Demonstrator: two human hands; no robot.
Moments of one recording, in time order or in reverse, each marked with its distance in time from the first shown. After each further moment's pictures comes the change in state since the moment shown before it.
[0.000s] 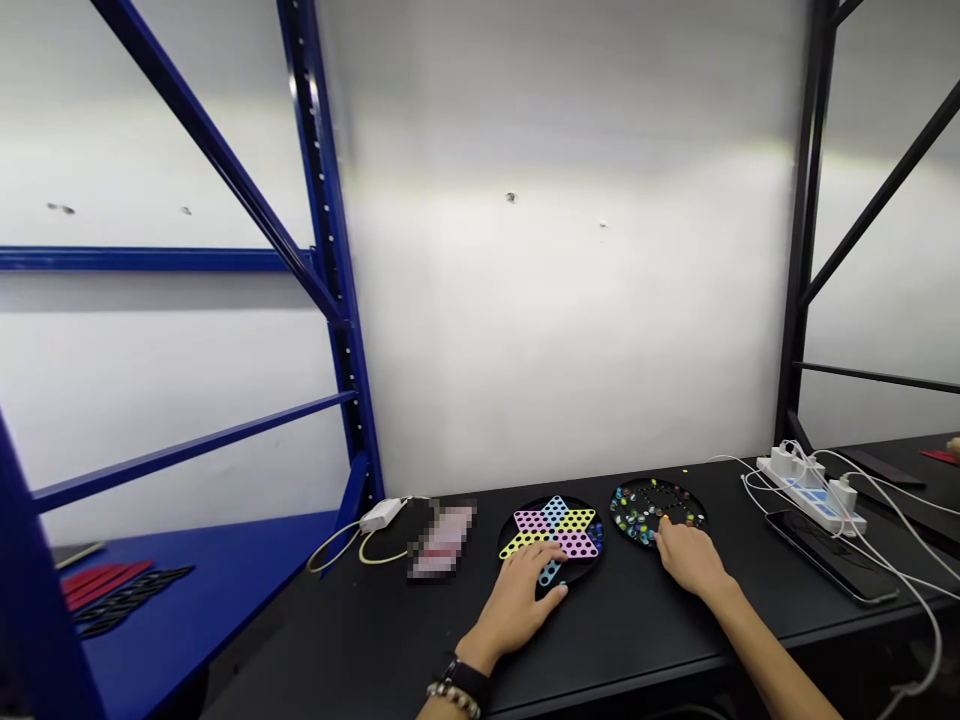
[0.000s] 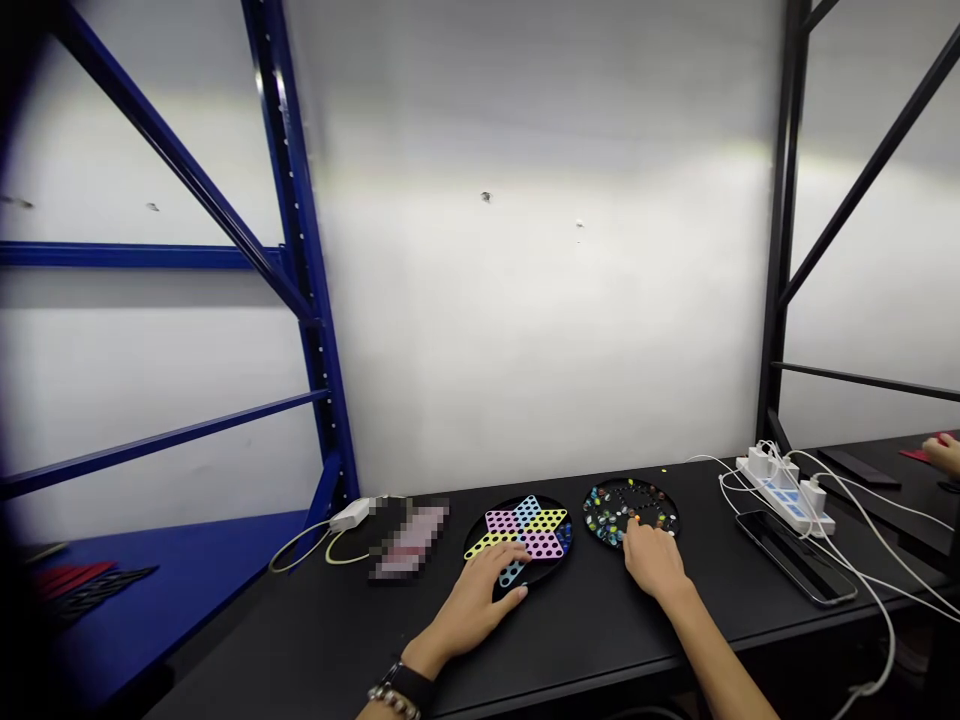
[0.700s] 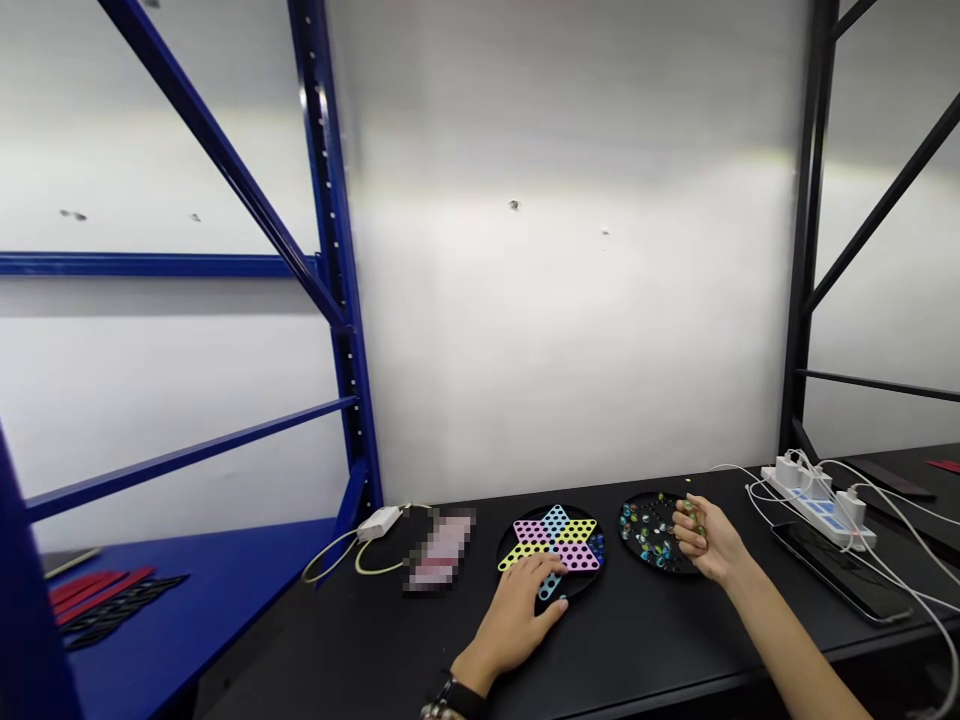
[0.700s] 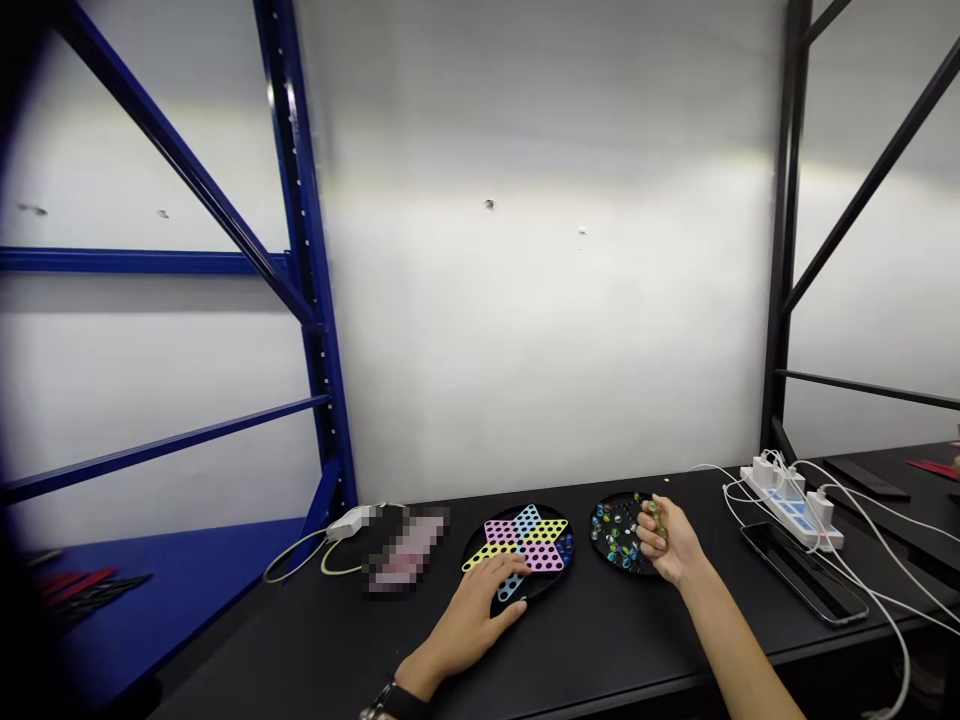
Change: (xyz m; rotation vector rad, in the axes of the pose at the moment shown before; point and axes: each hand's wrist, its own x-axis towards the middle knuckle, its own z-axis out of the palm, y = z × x) left_hand -0.001 -0.003 0.001 -0.013 0.000 -0.020; right_hand 0.024 0.025 -0.029 1.831 -0.097 0.227
